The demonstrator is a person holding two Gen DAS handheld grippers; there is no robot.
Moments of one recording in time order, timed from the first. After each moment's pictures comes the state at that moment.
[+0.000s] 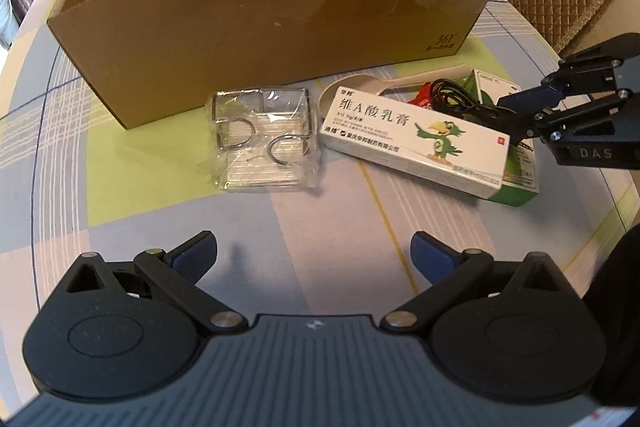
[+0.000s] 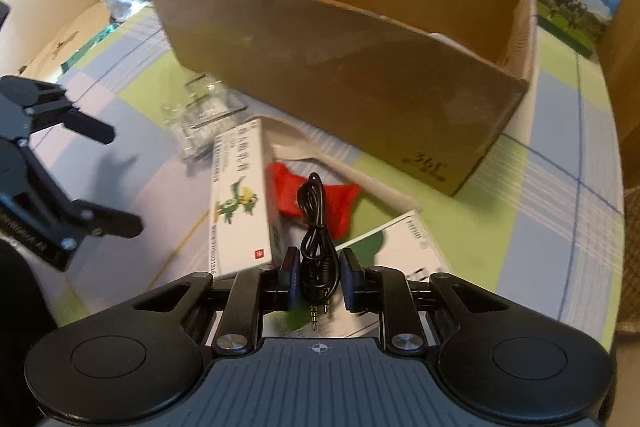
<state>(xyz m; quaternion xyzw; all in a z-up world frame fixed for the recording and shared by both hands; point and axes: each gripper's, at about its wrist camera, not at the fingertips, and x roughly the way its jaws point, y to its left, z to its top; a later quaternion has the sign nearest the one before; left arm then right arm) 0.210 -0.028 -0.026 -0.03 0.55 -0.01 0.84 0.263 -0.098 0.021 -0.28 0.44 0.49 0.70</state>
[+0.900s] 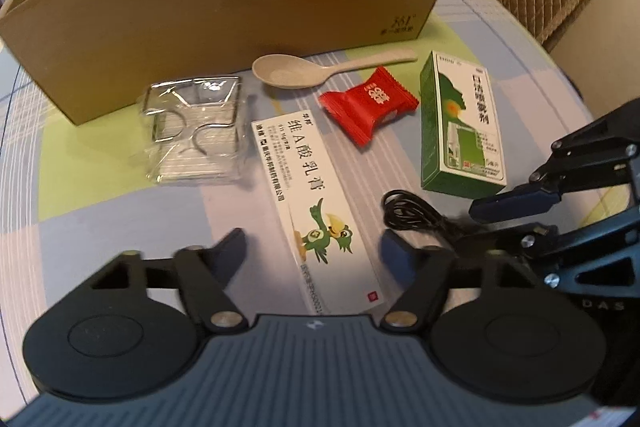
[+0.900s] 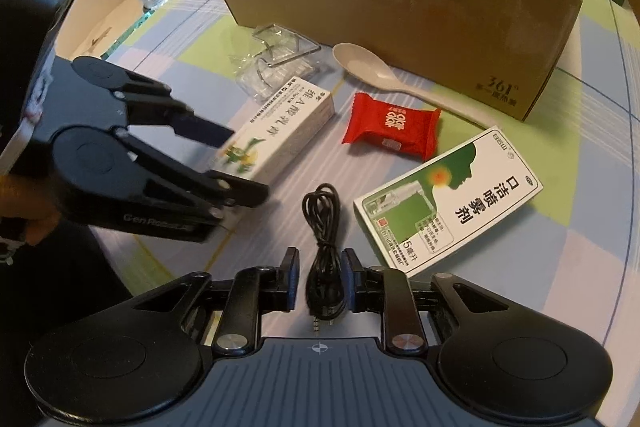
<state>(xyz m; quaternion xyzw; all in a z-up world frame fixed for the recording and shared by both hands) 0.210 -0.066 -0.041 -0.02 0.55 -0.03 0.84 0.228 -0.118 0.013 -0.24 0.50 0.51 0.66</state>
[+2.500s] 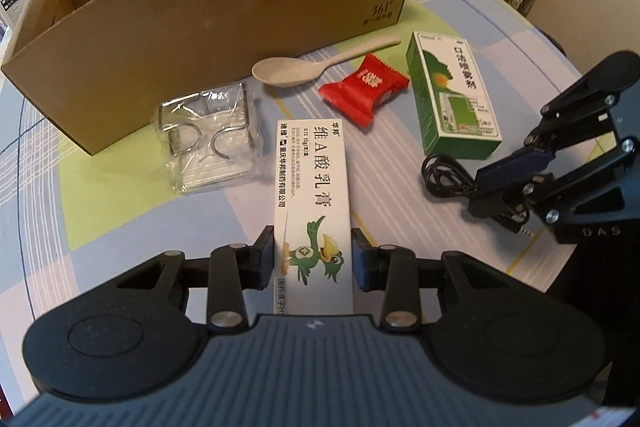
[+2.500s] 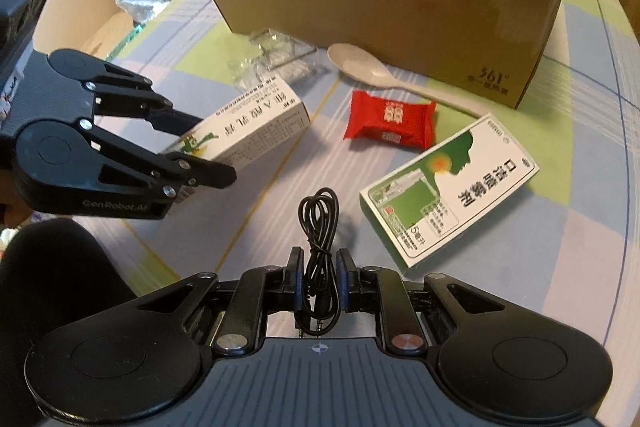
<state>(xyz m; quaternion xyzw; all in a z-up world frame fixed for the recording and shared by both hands) 0.195 -0.057 -0.027 0.04 0.54 -0.07 0.84 0.214 -0.126 0.023 -0.22 0.50 0.49 0.67</state>
